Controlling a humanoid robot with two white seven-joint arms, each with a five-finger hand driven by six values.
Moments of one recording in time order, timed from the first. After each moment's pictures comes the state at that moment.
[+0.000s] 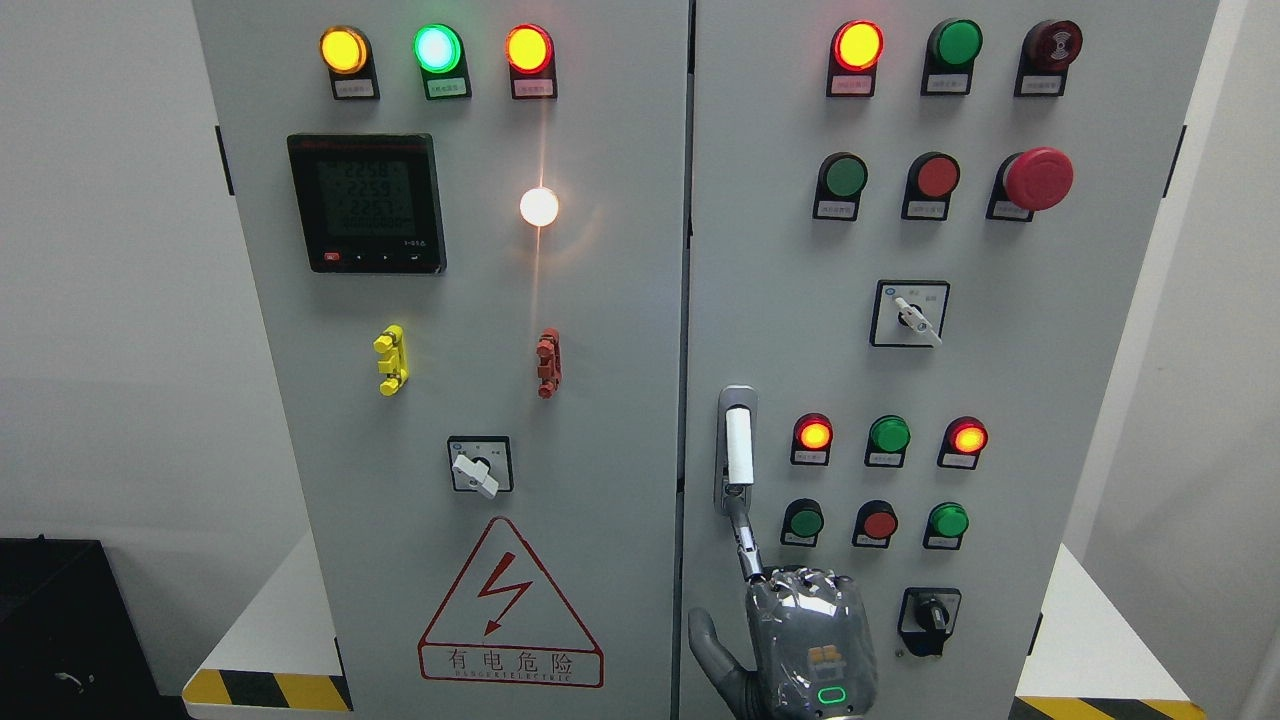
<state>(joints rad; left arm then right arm) 0.00 -0.10 -0.10 -0.07 0.07 -0.06 0.01 -0.25 0.13 0.27 -1.68 1.58 0.15 -0.15</state>
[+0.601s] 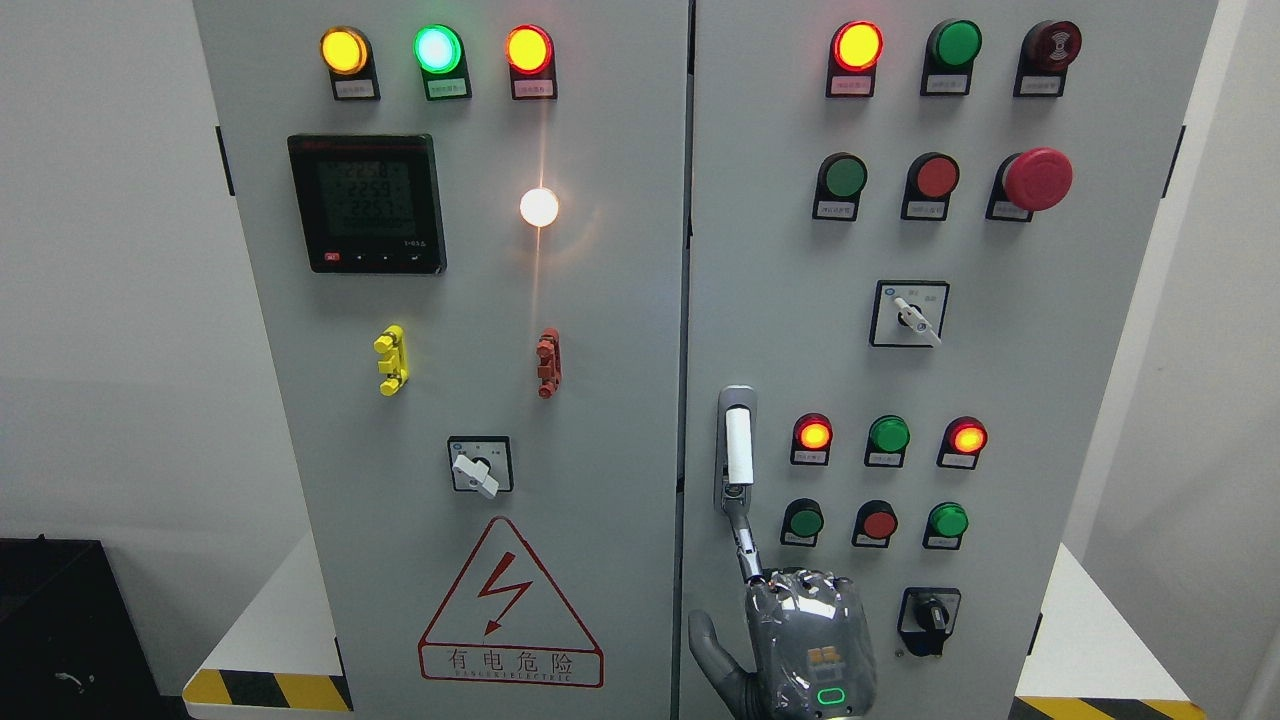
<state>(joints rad) 0.00 -0.10 -0.10 -0.07 0.07 -0.06 0.01 -0.26 0.13 0.27 -1.68 1.58 0.15 -0.15</state>
